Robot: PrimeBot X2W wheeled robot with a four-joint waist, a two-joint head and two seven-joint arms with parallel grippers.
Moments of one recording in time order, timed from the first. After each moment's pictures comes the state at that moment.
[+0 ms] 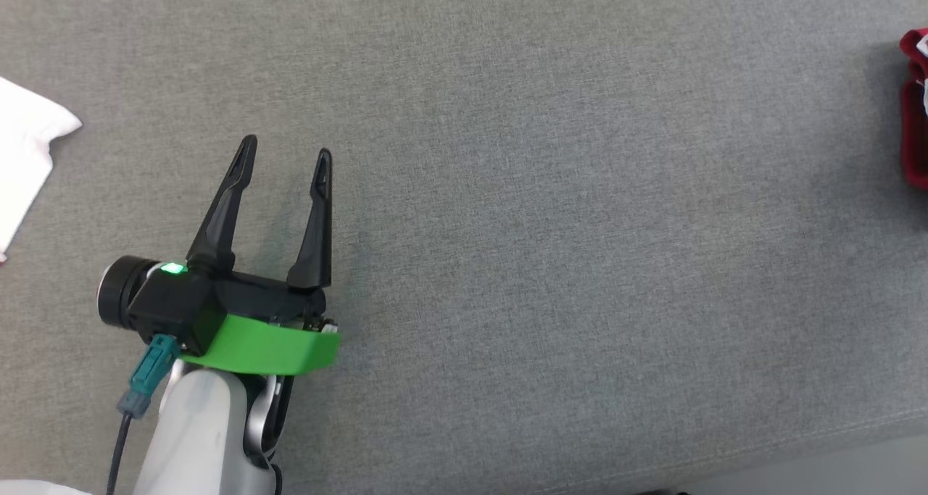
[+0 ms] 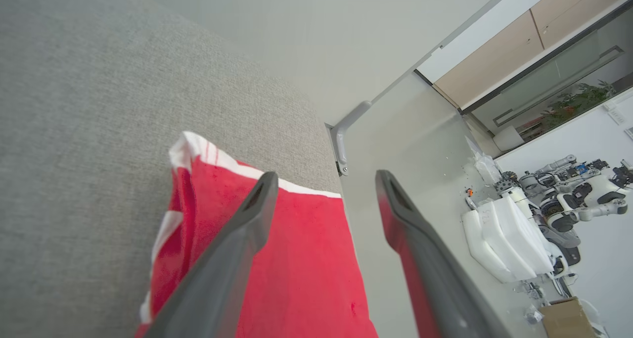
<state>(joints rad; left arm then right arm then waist) -0.29 0.08 -0.18 0.01 -0.19 -0.13 -0.26 -0.72 -0.43 -0.30 0.73 -0.37 0.13 -0.23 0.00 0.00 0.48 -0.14</state>
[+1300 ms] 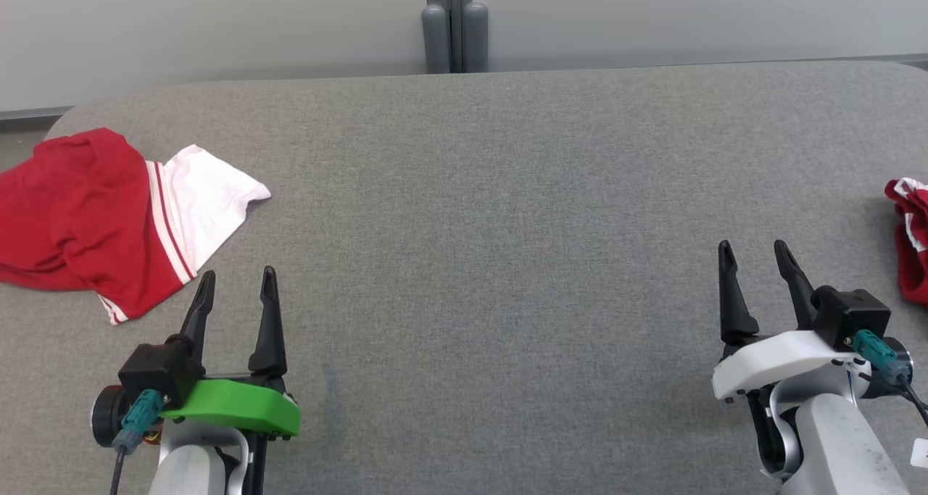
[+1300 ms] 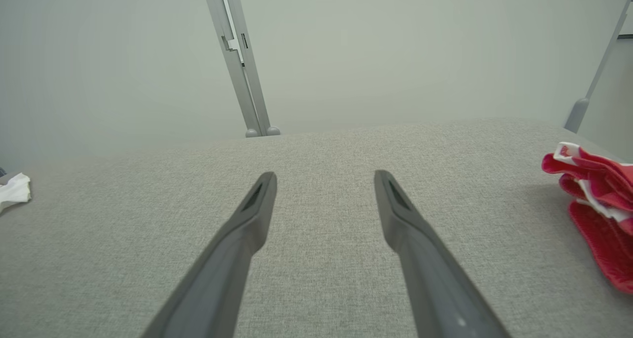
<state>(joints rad) -0.16 0.05 -0.02 0.30 -0.23 -0.12 -0.26 -0.21 -0.07 -0.06 0.36 0.16 0.13 -0.26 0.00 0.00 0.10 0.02</state>
